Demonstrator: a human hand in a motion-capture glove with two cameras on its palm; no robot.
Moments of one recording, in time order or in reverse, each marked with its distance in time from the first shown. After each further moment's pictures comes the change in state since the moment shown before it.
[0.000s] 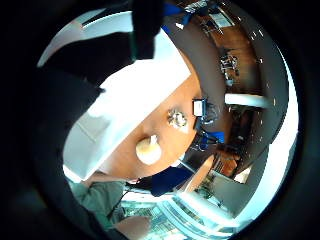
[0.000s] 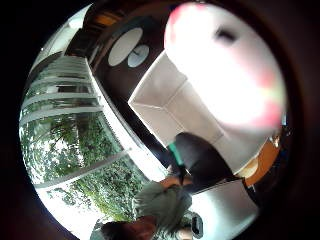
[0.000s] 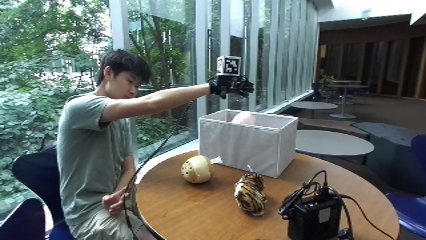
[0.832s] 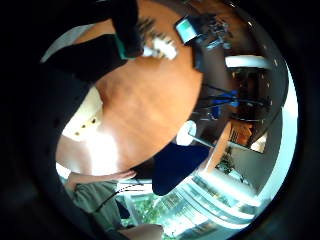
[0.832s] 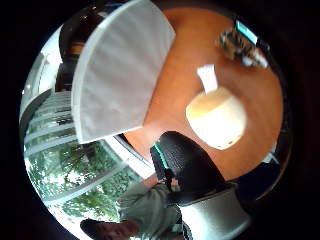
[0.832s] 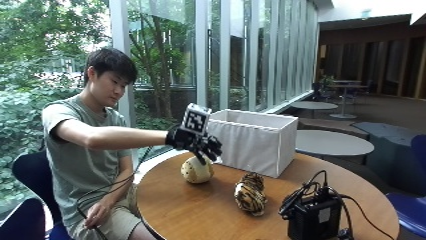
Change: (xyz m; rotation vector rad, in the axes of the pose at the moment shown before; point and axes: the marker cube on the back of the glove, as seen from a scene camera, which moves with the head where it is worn) arm 0.265 0.152 0.199 -0.105 -0.120 0.239
